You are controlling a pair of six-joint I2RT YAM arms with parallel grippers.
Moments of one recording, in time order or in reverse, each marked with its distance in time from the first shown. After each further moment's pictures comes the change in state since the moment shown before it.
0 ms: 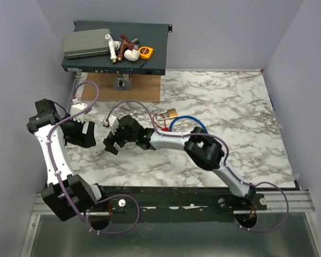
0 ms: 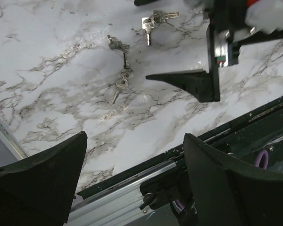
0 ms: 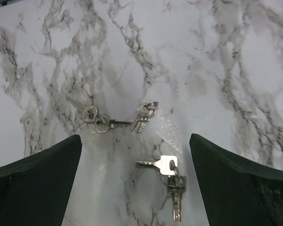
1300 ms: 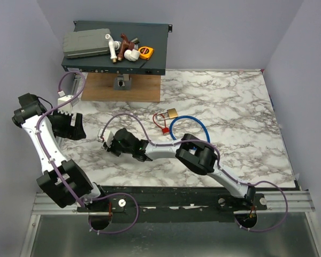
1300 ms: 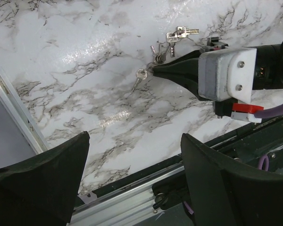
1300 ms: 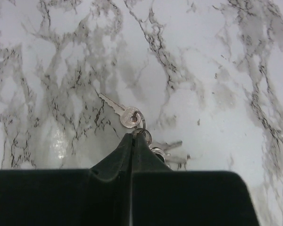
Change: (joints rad) left arm 0.150 0.156 0.198 -0.058 0.071 0.066; right arm 0.088 0.159 0.076 0.103 0.092 -0.154
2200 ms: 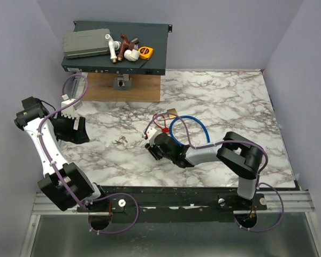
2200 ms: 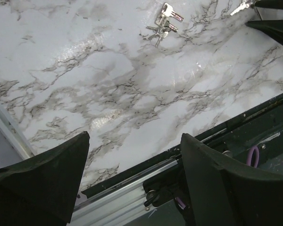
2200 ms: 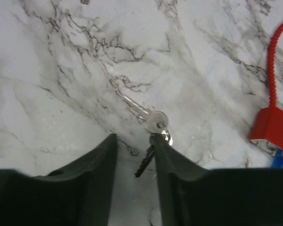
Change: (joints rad) left arm -0.004 -0.040 -0.029 -0.048 0.021 0.030; right arm -0.083 -0.619 -0.904 0.092 0.320 0.185
